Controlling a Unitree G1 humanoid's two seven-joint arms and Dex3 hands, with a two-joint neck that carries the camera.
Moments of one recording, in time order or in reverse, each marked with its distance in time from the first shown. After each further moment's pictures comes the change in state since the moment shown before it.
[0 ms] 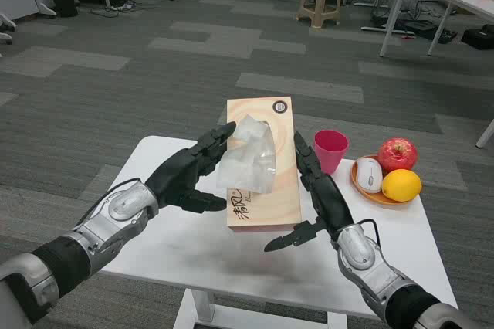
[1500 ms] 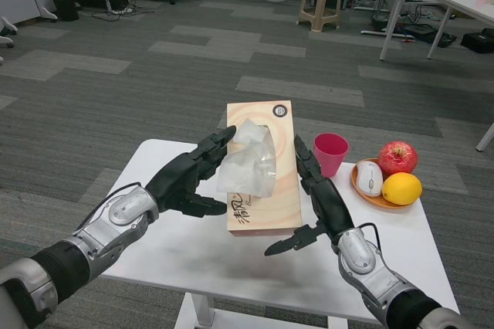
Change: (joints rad) left arm 0.006 0.000 0.000 -0.007 0.000 0.001 0.004; right arm 0.001 0.000 0.001 0.000 0.000 0.000 0.000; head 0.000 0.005
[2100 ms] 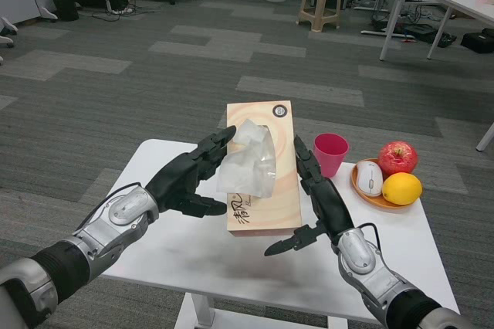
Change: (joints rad) left arm 0.000 0.000 0.000 0.000 -0.001 0.001 0.000; right arm 0.000 0.001 0.002 0.000 0.000 0.000 0.000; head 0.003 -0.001
